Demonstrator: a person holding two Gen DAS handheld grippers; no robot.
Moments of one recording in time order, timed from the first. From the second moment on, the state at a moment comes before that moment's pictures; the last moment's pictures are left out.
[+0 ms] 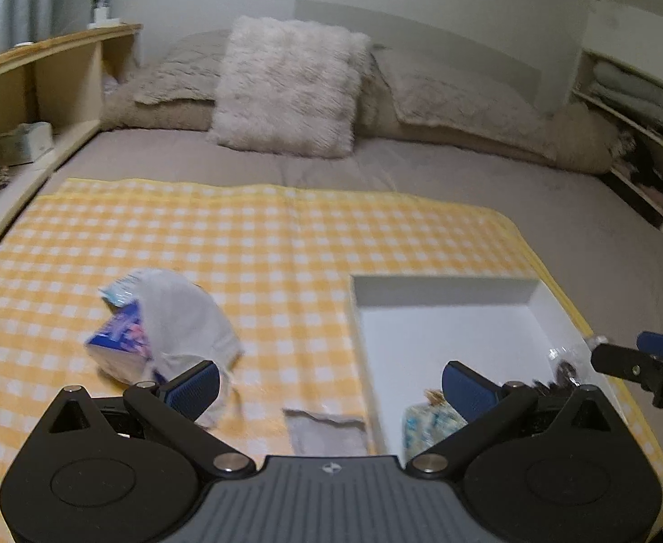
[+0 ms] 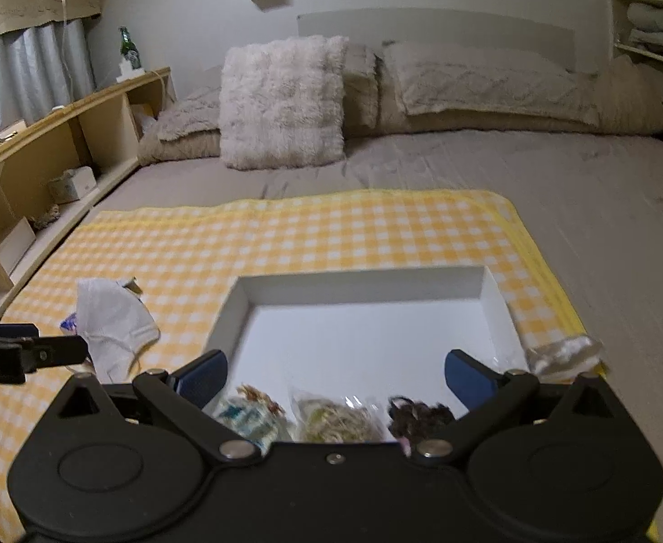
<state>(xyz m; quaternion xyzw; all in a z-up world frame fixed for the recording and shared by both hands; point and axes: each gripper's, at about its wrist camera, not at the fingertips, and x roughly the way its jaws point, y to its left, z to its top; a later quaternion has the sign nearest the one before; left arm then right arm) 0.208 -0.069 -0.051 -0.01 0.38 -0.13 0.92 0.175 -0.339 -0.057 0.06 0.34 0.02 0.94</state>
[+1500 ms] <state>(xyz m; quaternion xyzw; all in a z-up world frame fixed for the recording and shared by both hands) 0.352 0.024 -0.132 -0.02 0.46 -0.03 0.89 0.273 -0.138 -0.162 -0.08 0.55 0.23 0.80</state>
